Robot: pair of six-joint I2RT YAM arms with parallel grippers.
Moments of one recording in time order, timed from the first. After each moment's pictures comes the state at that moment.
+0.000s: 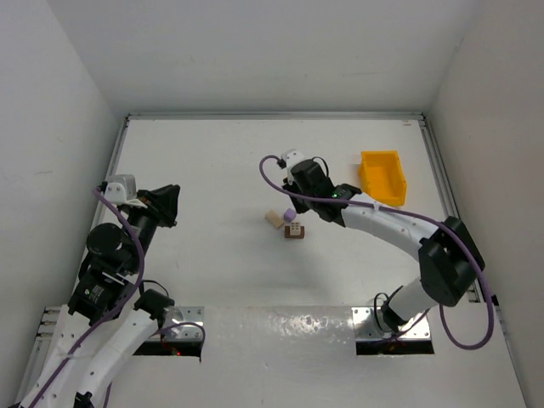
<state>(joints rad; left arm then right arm) -0.42 0.39 0.74 -0.33 -0.22 -0.31 0.72 1.51 1.00 -0.24 0.20 0.08</state>
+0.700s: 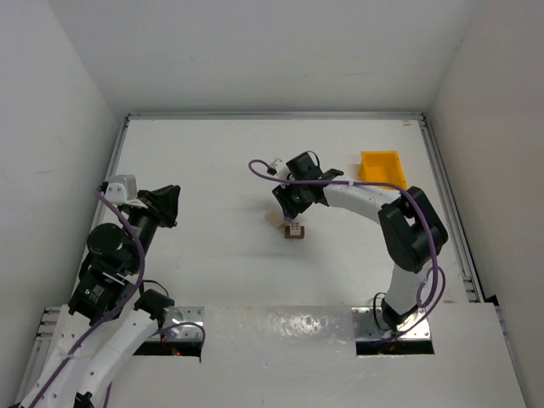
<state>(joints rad) -0.42 0.39 0.74 -0.33 -0.22 -0.31 0.61 1.82 1.17 -0.35 -0.13 -0.12</state>
